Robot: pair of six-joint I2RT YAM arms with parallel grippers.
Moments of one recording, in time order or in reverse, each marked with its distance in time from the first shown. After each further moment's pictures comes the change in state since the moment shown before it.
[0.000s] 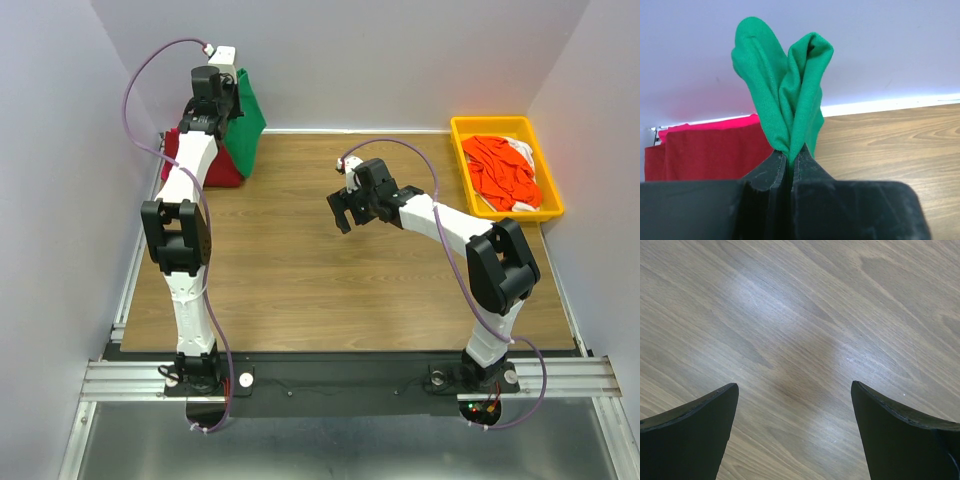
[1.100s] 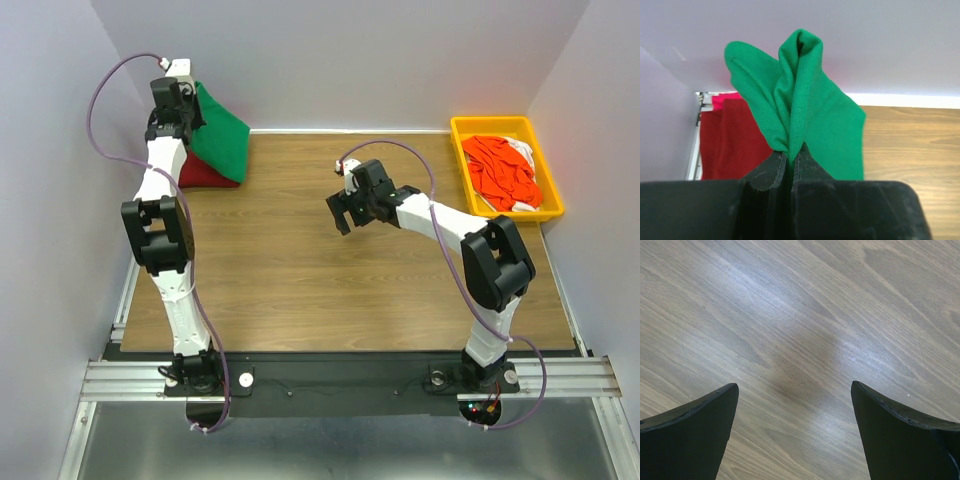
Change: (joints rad) left arm 0.172 0.013 -0.062 0.010 0.034 -0.006; right arm 0.000 0.031 0.015 -0.016 0.000 0.001
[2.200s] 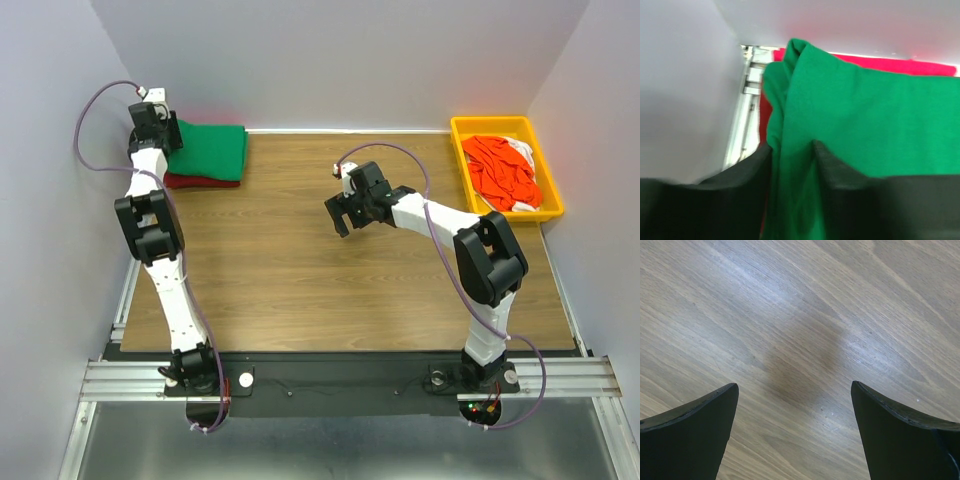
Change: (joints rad) left arm 0.164 0.262 0.120 0.008 0.011 0.060; right arm 0.000 0.052 0.019 -0.008 -0.006 0.000
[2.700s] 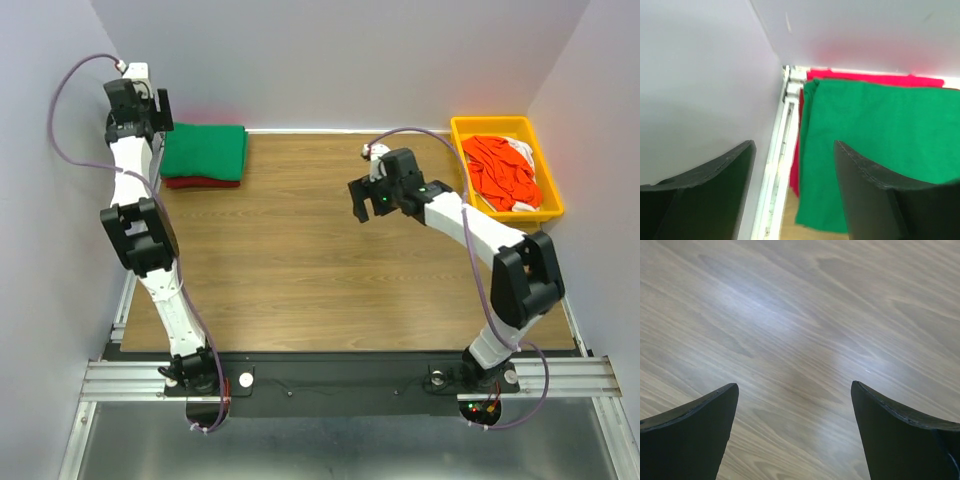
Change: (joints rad) left arm 0.021 -0.165 0.014 -0.130 -0.042 0.086; right arm -0.081 -0.187 -0.063 -0.014 -0.023 0.018
